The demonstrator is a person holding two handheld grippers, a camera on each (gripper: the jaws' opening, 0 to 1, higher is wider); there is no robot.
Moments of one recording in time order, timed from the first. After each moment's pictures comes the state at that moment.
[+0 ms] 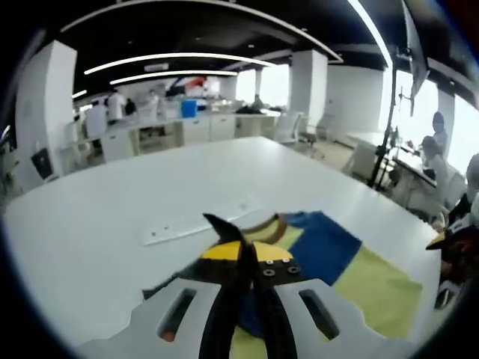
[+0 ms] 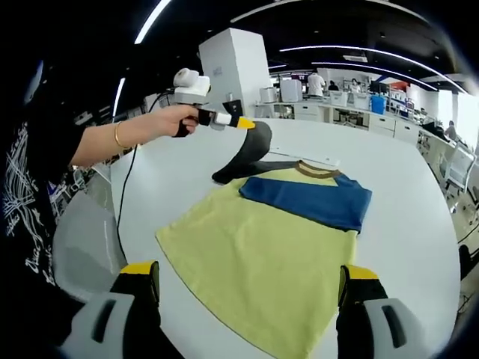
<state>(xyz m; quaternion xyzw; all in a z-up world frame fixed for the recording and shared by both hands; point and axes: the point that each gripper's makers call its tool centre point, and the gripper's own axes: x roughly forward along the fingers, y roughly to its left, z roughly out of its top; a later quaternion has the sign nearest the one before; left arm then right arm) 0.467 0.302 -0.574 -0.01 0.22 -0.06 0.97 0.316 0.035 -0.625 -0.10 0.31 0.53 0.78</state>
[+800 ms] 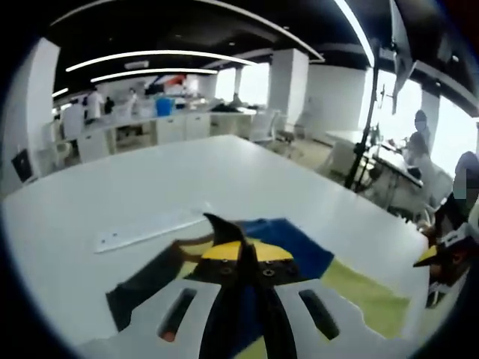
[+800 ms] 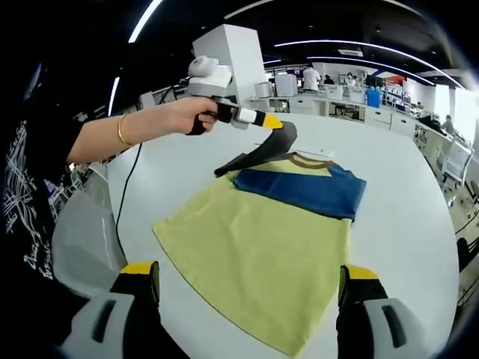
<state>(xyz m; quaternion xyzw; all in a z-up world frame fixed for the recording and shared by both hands) 0.501 0.217 -0.587 -0.02 0.22 -0.12 0.97 0.313 0.023 -0.630 -0.11 0.32 0.52 0.78</state>
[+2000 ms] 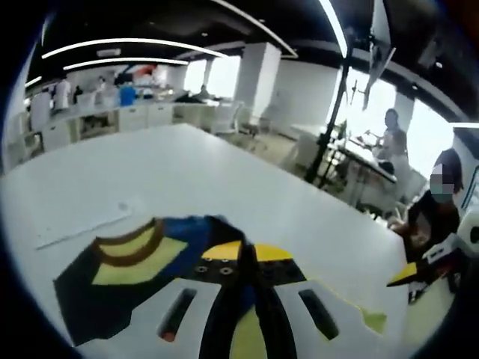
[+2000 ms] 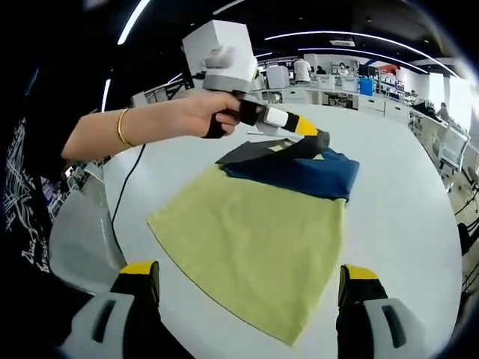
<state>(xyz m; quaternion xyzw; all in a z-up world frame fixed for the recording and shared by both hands) 0.517 0.109 -0.621 -0.05 0.24 -0.22 0.94 0.313 0.006 -0.648 -0.10 0.35 0.51 0.78</state>
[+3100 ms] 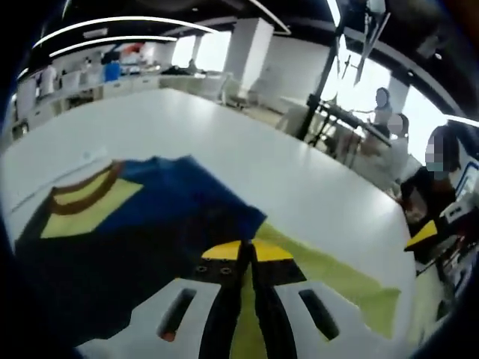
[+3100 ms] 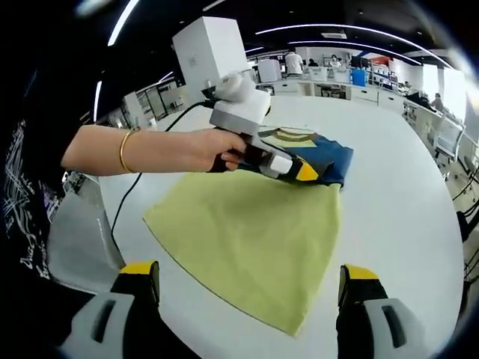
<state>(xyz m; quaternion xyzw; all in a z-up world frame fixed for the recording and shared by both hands) 0.491 0.069 -0.709 -0.04 0.31 -0.26 0.91 0.311 -0.004 -0.661 -0.09 0.37 0.49 0.78</state>
